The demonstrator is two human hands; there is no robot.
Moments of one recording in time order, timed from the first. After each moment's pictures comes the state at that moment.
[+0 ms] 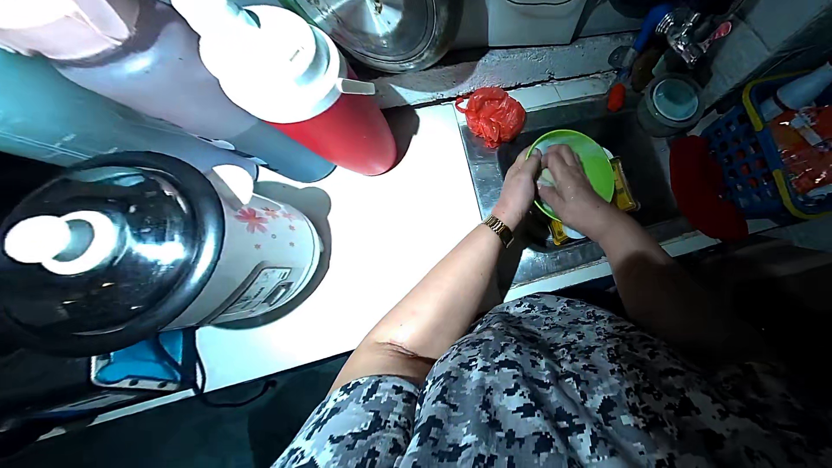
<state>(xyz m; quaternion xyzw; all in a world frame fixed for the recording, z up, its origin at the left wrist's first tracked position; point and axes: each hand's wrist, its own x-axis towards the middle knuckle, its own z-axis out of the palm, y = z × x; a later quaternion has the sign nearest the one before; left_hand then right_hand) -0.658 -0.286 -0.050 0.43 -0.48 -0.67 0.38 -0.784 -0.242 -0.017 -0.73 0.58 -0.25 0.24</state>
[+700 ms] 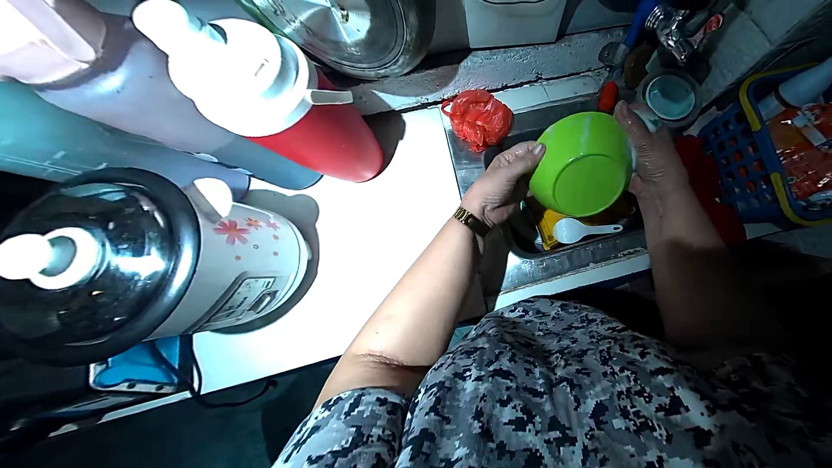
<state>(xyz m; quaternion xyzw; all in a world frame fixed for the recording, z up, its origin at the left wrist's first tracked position) -0.655 -0.300 -0.025 0.25 -0.43 -0.80 0.34 -0.890 -0.265 -0.008 -0.40 0.55 -0.59 0.44</state>
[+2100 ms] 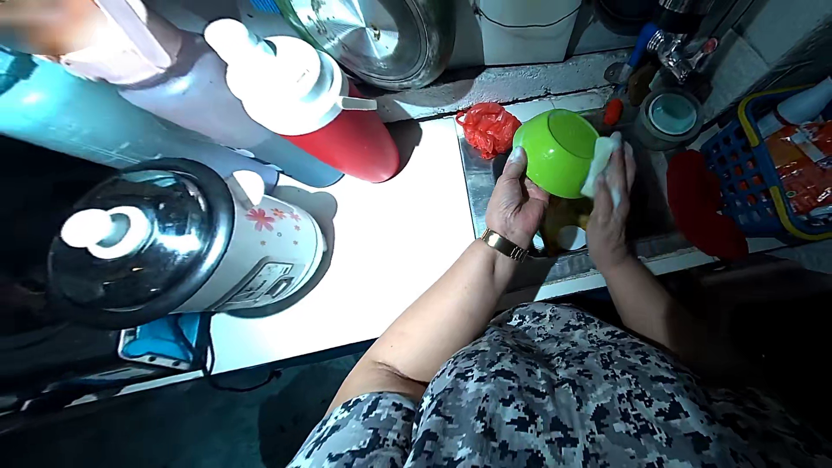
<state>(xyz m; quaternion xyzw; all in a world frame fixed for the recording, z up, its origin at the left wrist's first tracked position) -0.689 -0.259 0.009 0.24 0.02 -0.79 0.57 -0.818 -0.207 -0.039 -0.55 0.55 -0.60 0.15</state>
